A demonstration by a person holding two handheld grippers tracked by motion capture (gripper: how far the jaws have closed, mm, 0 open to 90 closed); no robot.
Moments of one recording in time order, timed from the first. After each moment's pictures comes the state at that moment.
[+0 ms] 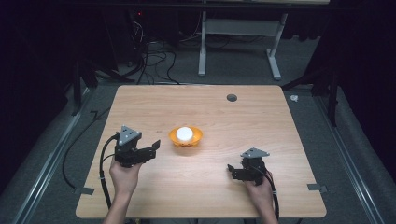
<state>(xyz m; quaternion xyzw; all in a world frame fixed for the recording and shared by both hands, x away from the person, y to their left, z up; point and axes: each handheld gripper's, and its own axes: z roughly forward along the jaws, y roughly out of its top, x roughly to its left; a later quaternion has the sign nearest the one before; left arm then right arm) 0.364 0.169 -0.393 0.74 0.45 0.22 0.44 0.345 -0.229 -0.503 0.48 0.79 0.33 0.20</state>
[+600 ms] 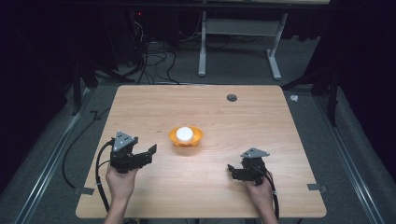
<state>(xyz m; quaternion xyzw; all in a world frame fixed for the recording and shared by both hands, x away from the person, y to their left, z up) 0.352 0.181 -0.402 0.74 0.46 0.22 0.44 0.345 -0.229 -0.503 0.48 0.79 0.33 0.20</state>
